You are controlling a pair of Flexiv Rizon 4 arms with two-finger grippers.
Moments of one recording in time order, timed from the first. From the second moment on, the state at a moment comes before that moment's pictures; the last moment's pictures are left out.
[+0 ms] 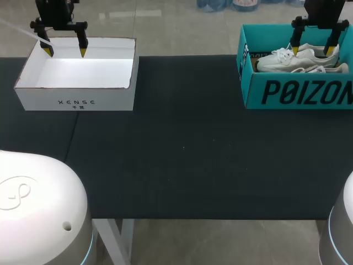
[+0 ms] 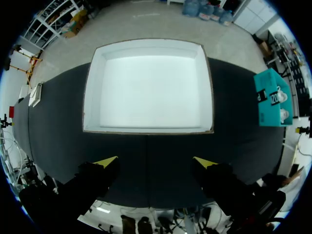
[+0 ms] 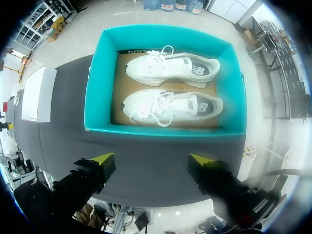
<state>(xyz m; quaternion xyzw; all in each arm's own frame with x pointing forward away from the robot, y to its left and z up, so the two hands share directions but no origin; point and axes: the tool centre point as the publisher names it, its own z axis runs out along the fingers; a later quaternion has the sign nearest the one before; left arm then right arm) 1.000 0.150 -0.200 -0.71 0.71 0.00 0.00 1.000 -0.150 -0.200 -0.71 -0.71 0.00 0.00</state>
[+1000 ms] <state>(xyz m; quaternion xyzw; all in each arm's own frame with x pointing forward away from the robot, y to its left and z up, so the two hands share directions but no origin) 1.000 0.150 -0.200 -0.71 0.71 0.00 0.00 1.056 -0.285 -0.267 -0.75 -0.66 0.02 -0.04</state>
